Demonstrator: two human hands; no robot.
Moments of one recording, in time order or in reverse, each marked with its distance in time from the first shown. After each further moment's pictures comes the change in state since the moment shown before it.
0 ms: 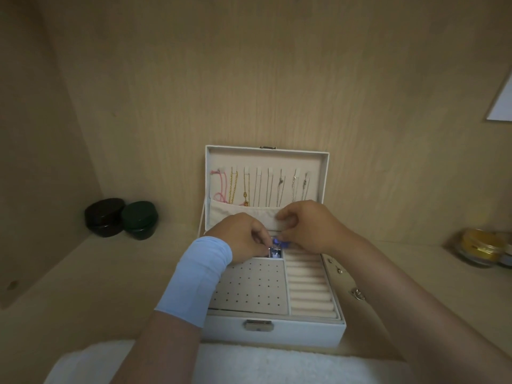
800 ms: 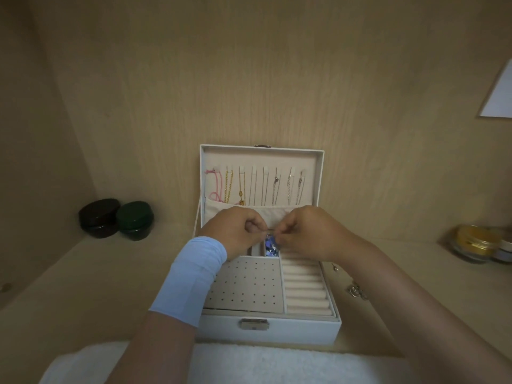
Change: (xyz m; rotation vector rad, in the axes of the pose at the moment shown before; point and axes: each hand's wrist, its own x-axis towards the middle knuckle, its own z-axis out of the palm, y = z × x) left_hand 0.004 -0.003 0.001 -0.020 0.126 0.003; right_hand -0.012 0.010 0.001 -0.062 -0.041 -0.098
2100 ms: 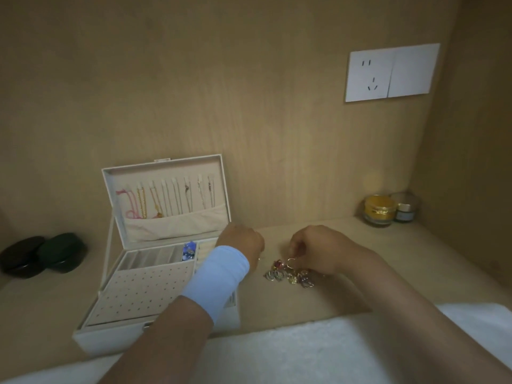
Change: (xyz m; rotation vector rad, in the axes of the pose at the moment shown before) left_hand 0.032 0.111 0.138 1.026 -0.202 0.248; right_hand -0.109 0.133 -0.053 -0.151 -0.049 0.215
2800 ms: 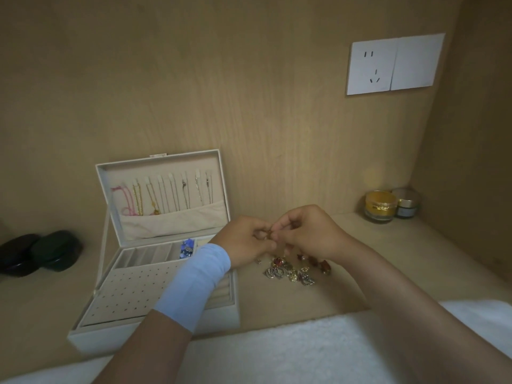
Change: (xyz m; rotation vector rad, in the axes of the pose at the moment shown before) left_hand -0.024 -0.008 -0.022 -1.119 0.043 0.002; right_hand 0.005 -0.022 -0.003 0.750 0.132 -0.027
